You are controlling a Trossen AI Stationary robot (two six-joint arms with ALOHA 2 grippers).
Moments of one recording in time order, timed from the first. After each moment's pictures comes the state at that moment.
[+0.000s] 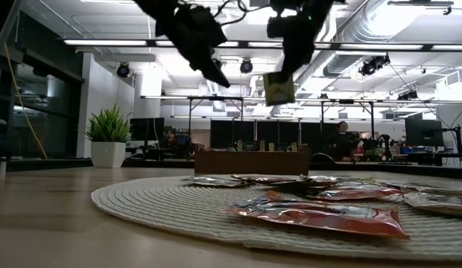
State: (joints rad) left arm 0.57 1.73 1.60 -0.75 0.46 0.65; right arm -0.42 1.59 1.53 -0.98 -0.02 -0.17
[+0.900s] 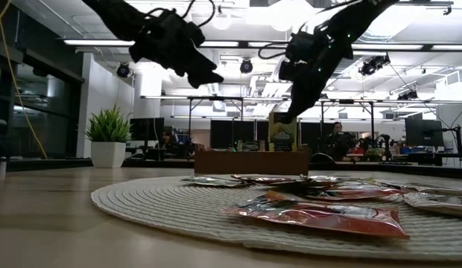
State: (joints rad) left arm 0.61 1.50 1.06 -0.09 0.77 0.30; right arm -0.66 1.58 1.13 -0.53 -0.30 -0.37
